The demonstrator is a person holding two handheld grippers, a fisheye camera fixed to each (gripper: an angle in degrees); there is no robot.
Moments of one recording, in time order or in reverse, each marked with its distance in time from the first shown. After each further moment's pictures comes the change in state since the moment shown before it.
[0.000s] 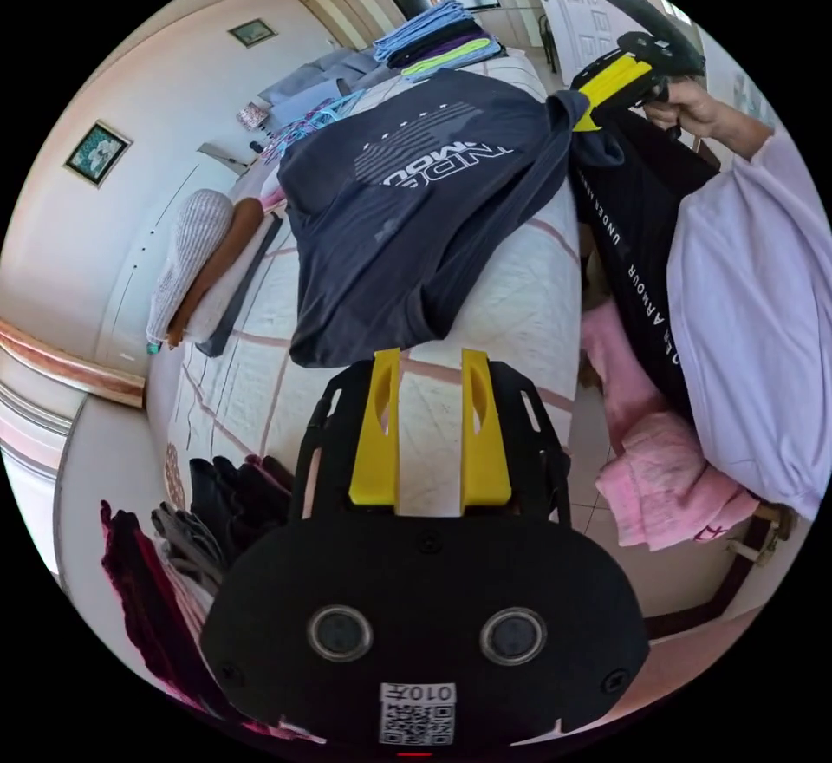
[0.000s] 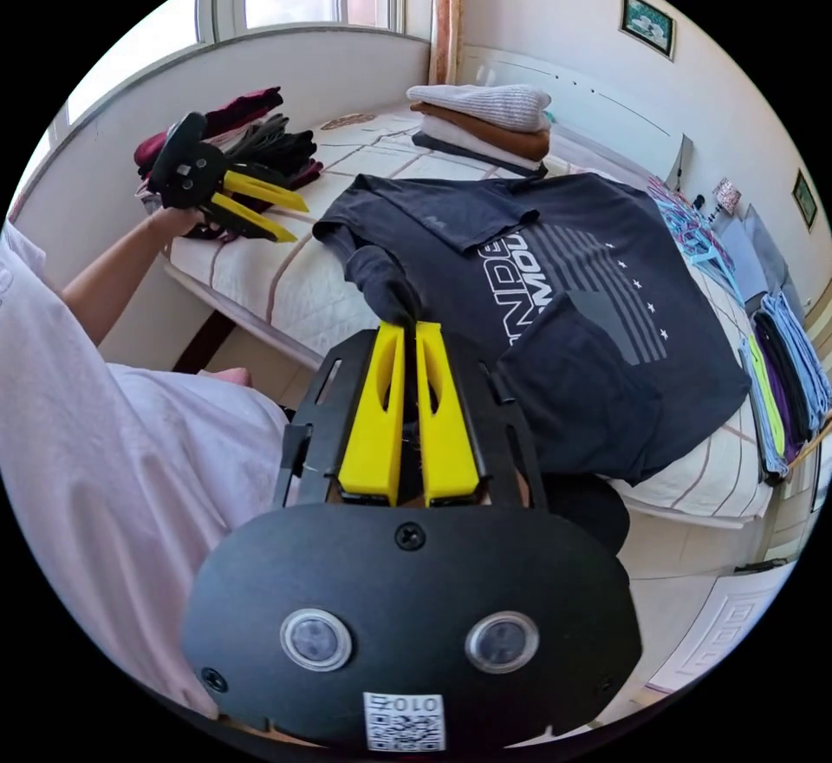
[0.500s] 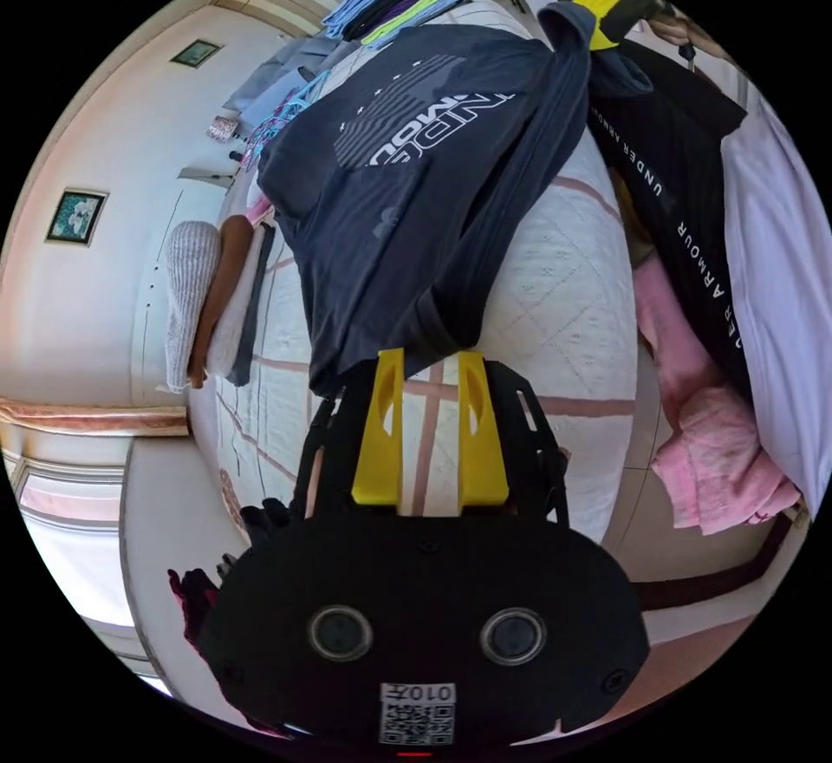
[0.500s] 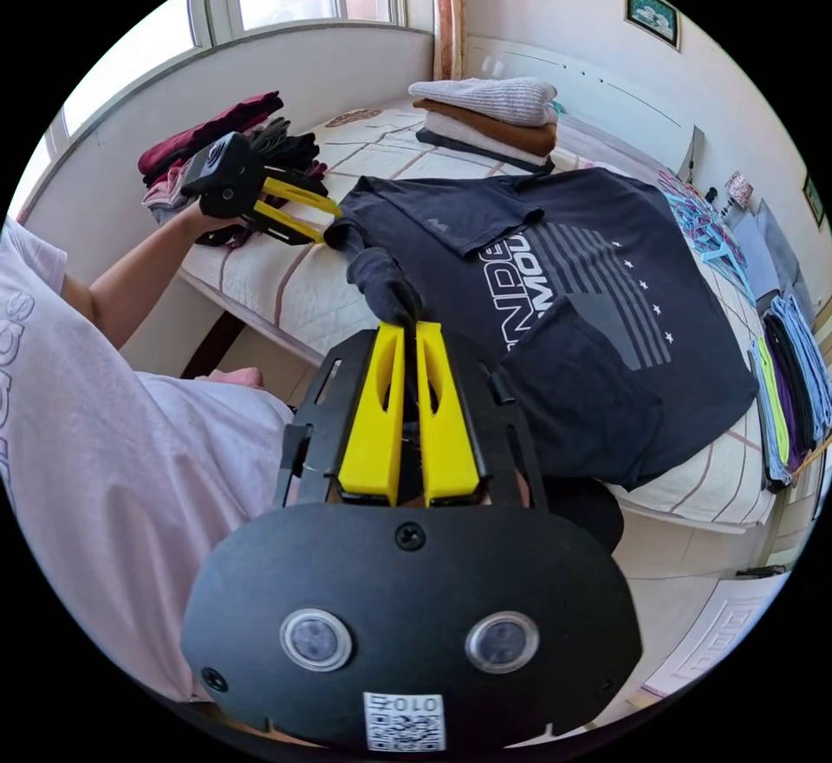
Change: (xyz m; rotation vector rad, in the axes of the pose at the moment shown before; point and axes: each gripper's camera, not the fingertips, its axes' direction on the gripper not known) left arm 0.024 -0.086 0.018 -0.125 -0.142 0.188; right arm 0.040 0.016 0.019 -0.026 -0.033 0.000
